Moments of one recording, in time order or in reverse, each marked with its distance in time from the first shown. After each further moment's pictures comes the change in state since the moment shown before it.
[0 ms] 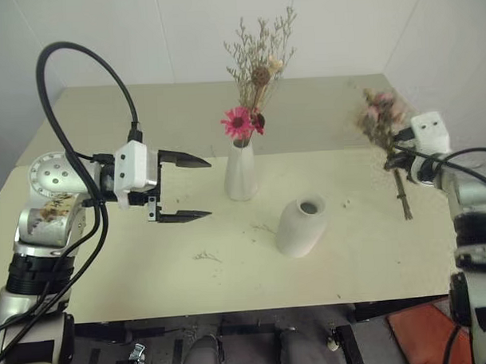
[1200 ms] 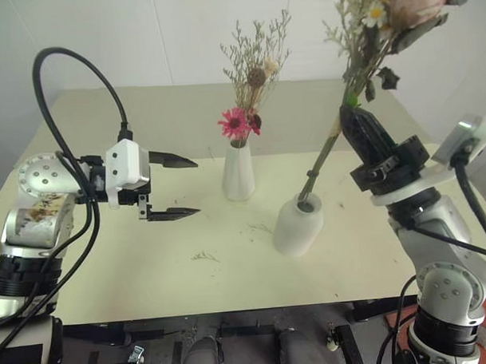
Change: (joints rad) left arm 0.017 0.058 0.008 0.035 0.007 0.024 0.035; right arm 0.393 0.399 -0.108 -0.923 0.849 -0.160 -0.149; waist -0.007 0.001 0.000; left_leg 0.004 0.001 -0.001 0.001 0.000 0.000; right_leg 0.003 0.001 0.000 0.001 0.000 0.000
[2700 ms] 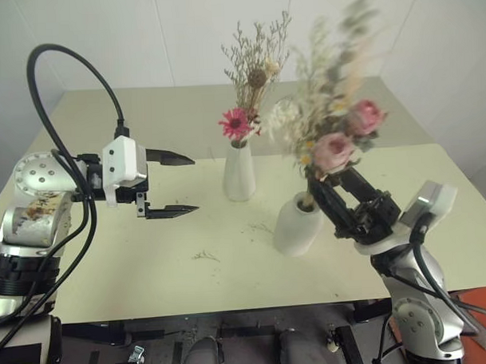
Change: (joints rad) left arm -0.005 0.001 0.001 0.007 -0.003 -0.005 -0.002; right arm 0.323 0.018 0.157 0.068 -0.188 -0.344 0.335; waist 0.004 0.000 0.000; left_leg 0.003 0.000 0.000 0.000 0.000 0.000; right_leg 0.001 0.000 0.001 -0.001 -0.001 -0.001
